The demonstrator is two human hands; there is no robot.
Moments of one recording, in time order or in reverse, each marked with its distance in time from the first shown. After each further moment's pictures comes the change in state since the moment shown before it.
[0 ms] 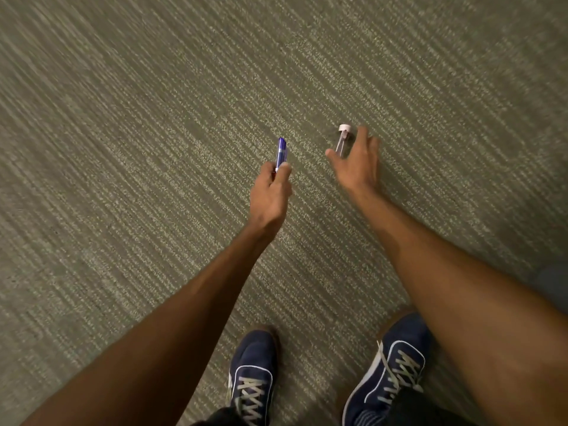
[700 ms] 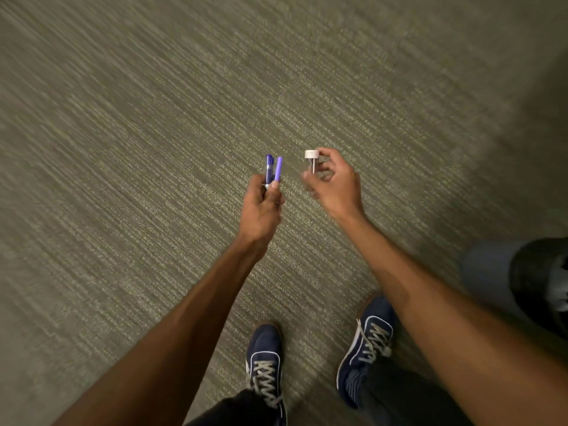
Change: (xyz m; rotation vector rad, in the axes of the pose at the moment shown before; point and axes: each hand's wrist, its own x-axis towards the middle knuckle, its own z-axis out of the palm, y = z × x) left_hand -0.097 0.134 -0.012 0.019 -0.135 0.095; right_hand -0.093 -0.090 -0.141 0.470 -0.086 -0.004
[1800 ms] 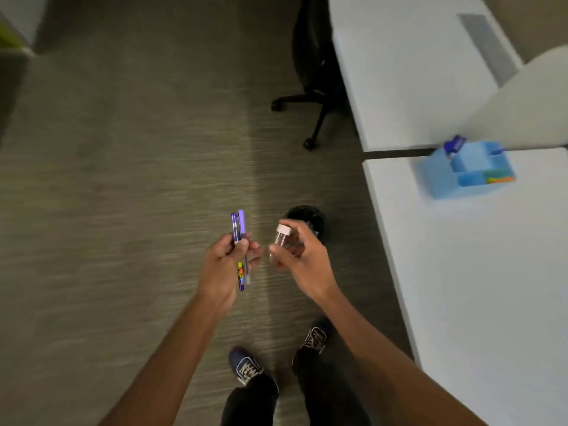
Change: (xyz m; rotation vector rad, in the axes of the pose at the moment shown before) left_hand -0.444 0.442 0.168 0.059 -0.680 -0.071; right_hand -0.478 -0.334 -0.396 0.412 0.588 0.043
